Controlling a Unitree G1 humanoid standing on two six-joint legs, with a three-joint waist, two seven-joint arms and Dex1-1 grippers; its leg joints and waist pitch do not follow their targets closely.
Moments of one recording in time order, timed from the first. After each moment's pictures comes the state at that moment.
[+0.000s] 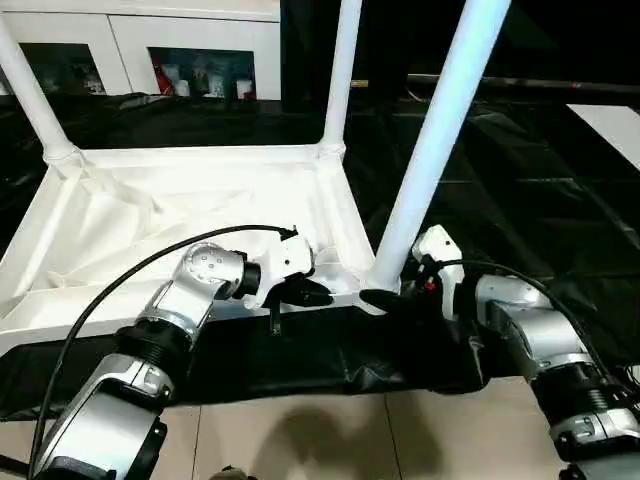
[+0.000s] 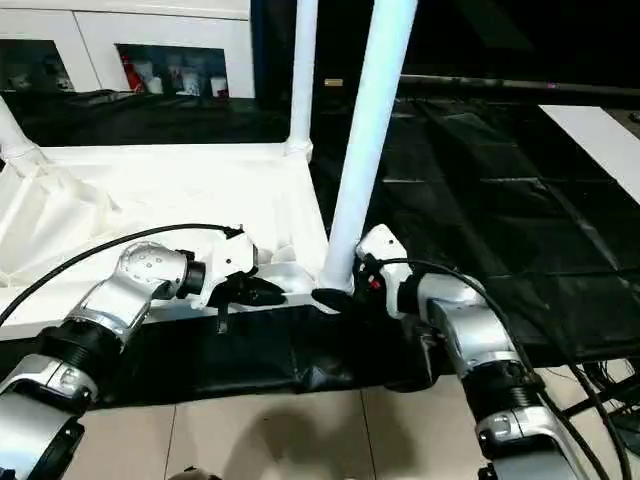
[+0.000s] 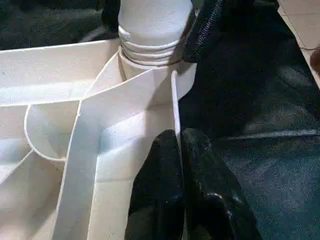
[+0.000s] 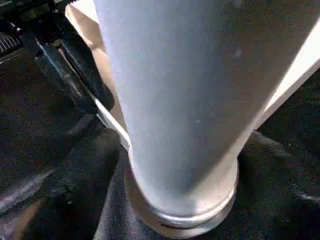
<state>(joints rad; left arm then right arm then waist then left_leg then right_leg) -0.67 0.32 -0.29 0.72 0.07 -0.06 -1.20 -0.47 -0.36 0.14 0.49 0.15 0.20 0.99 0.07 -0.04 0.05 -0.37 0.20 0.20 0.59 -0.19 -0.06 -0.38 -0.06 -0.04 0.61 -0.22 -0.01</state>
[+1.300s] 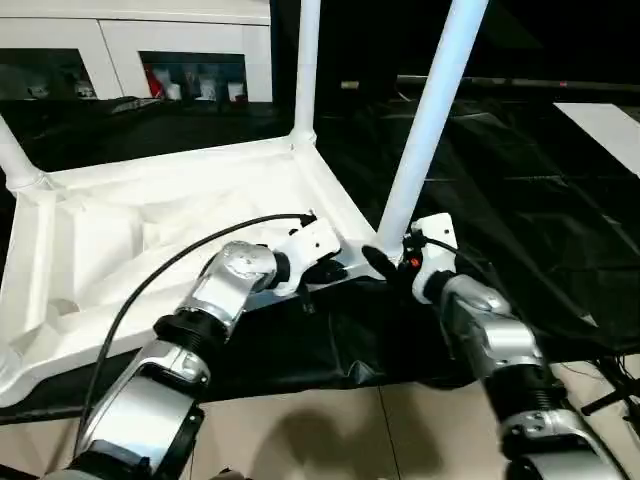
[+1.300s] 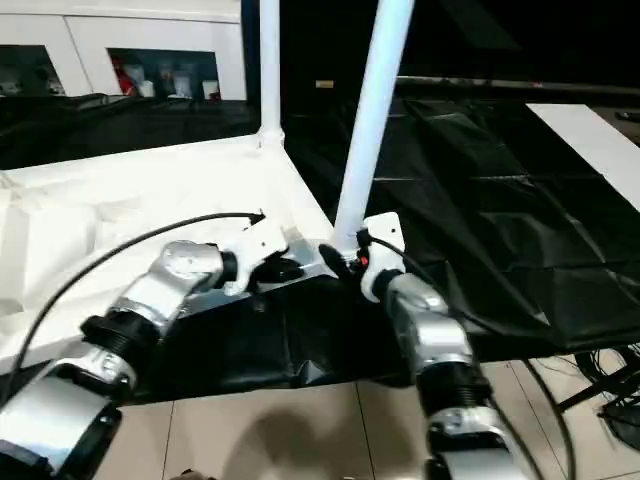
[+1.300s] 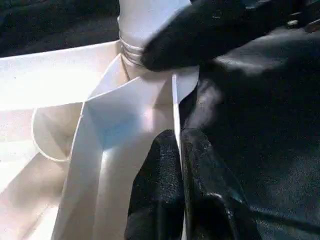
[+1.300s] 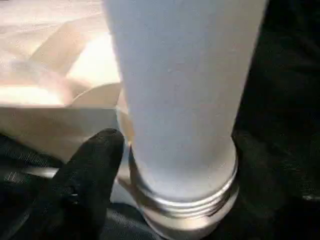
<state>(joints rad) -0.74 0.20 -0.28 0.82 0.14 0.00 -0.93 -0.47 -0.17 0.02 0.54 0.13 0.19 0.60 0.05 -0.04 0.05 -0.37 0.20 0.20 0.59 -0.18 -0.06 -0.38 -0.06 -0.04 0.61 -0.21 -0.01</state>
